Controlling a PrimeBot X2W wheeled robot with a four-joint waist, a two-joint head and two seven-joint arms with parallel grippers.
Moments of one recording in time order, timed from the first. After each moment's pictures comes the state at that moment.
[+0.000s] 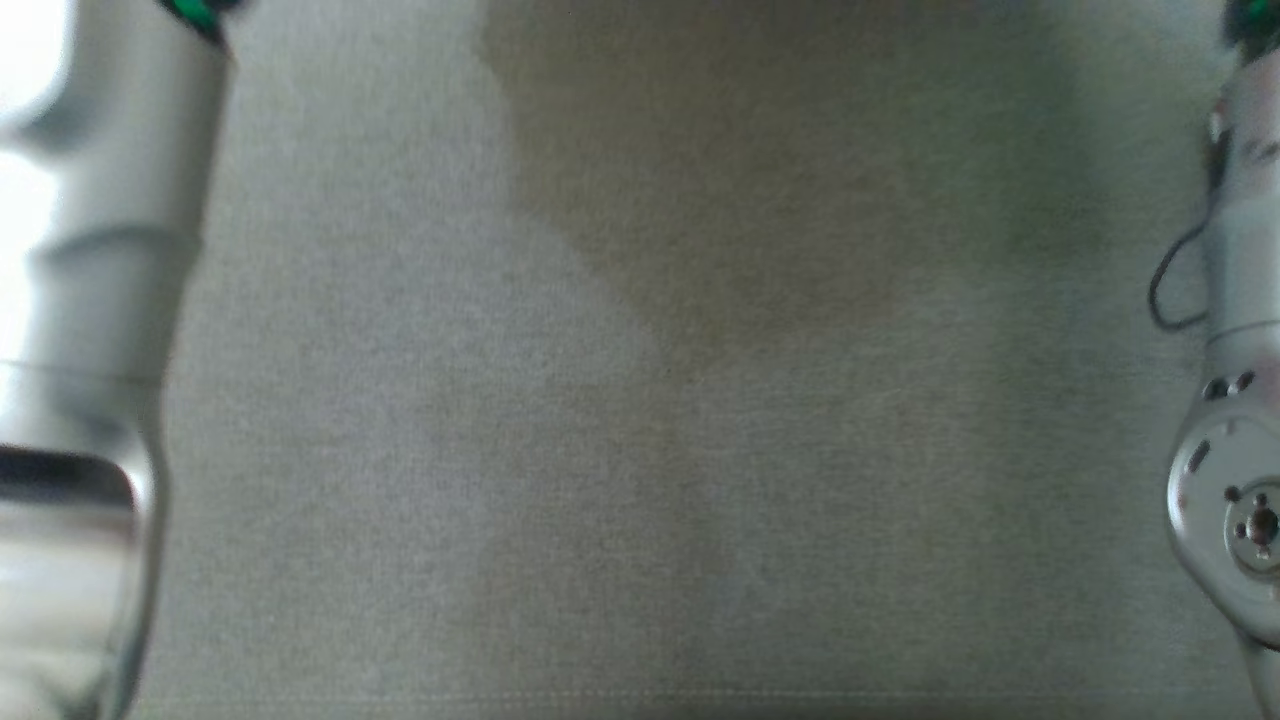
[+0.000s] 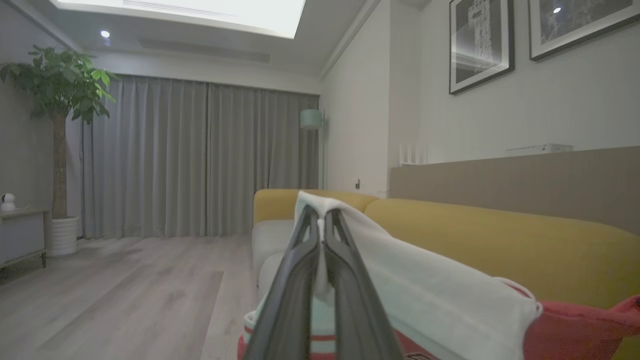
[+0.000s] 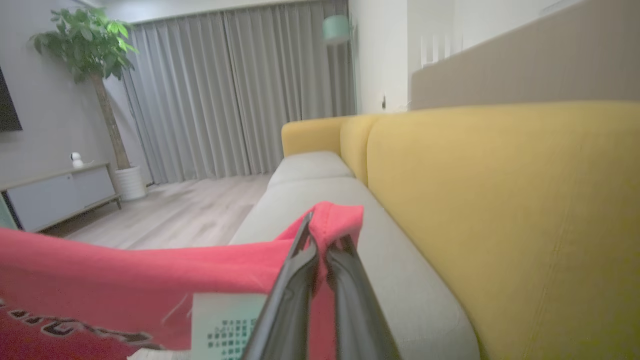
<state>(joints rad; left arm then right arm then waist) -1.33 0.21 -0.44 0.60 -0.57 -0.04 -0.15 -1.23 -0.07 -0.31 0.85 -0.14 0.13 -0.14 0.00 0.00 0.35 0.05</state>
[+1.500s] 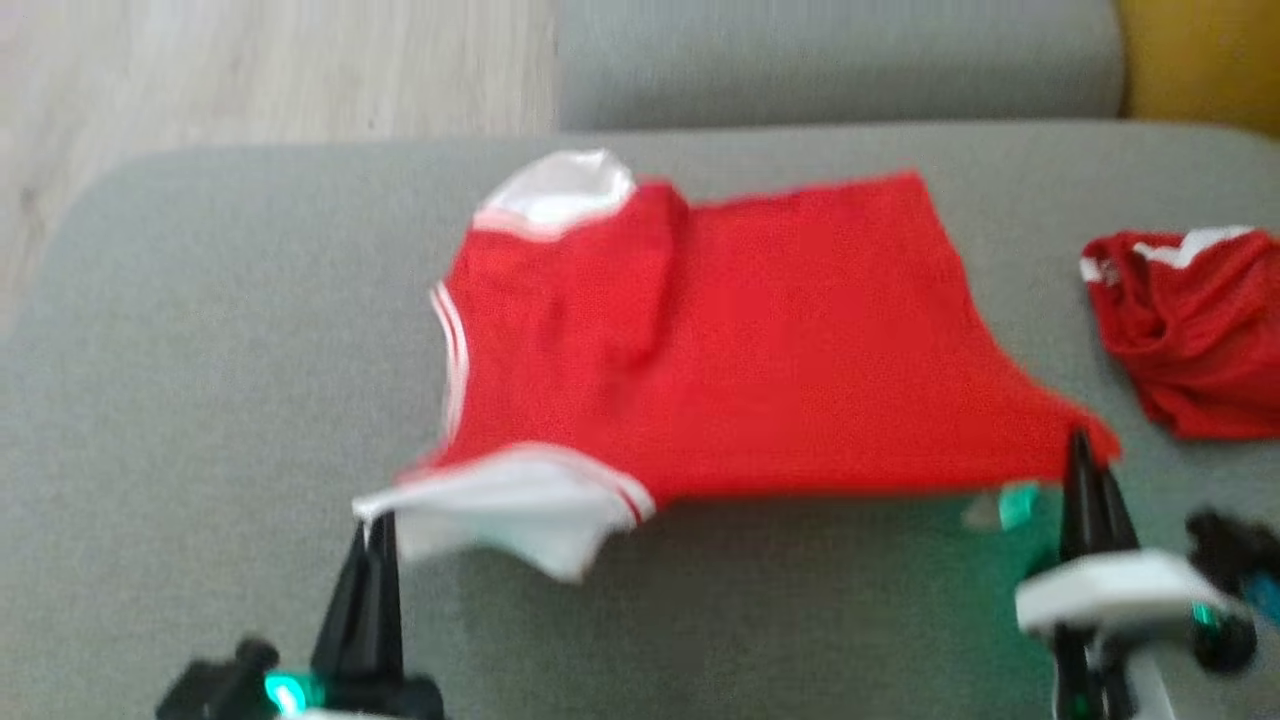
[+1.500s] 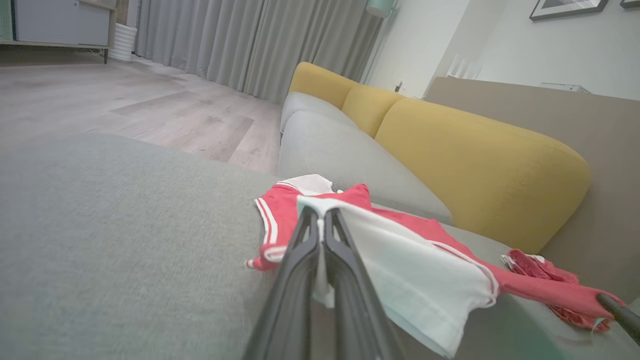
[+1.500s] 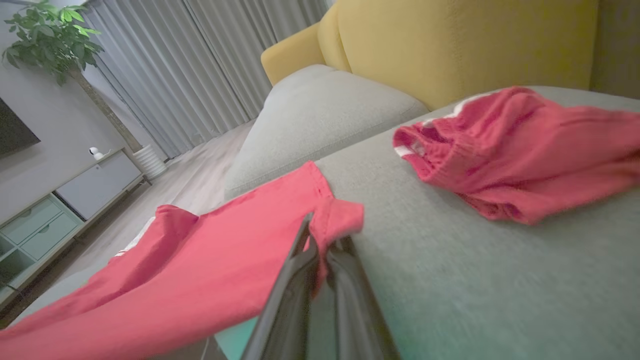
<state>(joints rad) 0.12 0.21 -0.33 -0.06 -0.57 0.04 -0.23 -0.15 -0.04 -0.07 0.50 0.41 0.13 -0.25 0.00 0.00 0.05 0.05</state>
